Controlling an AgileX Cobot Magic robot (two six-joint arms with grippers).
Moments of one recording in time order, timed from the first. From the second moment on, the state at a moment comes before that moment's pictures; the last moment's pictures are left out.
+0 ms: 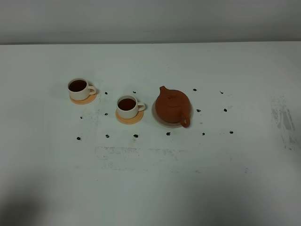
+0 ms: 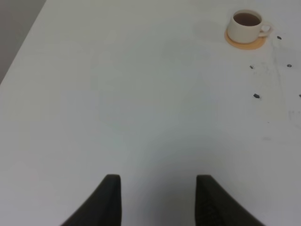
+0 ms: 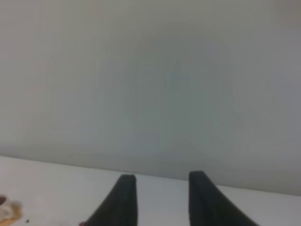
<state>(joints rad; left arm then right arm) 0.05 0.00 -0.51 0.09 1.06 -0.06 0.19 0.44 -0.45 0.14 0.13 -0.21</state>
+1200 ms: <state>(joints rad) 0.05 0.00 -0.51 0.09 1.06 -0.06 -0.06 0.05 -0.56 0.05 1.10 -0.04</state>
